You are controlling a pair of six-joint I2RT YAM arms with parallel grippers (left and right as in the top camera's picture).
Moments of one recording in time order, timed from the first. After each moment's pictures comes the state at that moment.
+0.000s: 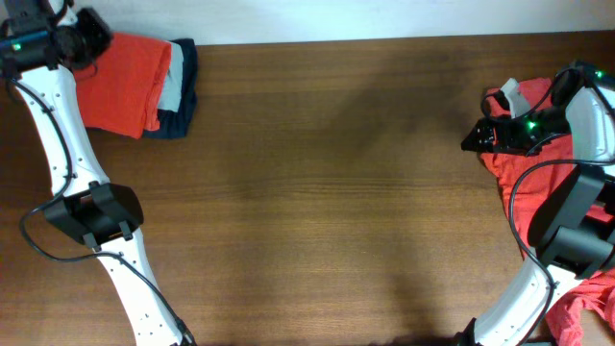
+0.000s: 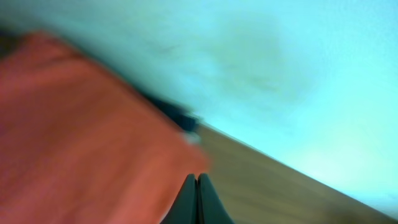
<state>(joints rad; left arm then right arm) 0.31 2.62 2.97 -1.06 0.45 -0.40 -0.42 2.16 1.86 -1.33 -0.52 -0.53</state>
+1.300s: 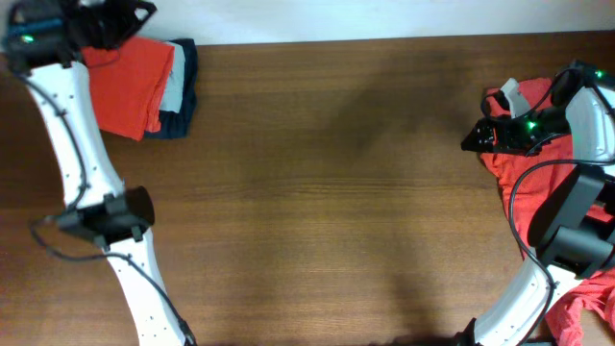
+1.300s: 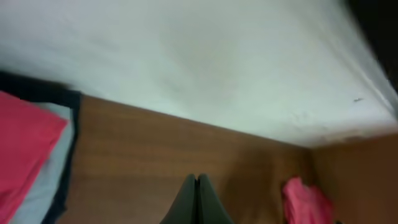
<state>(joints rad) 0.21 2.51 3.11 -1.25 0.66 -0.40 -0.42 2.16 1.86 -1.33 -0.52 -0.53</state>
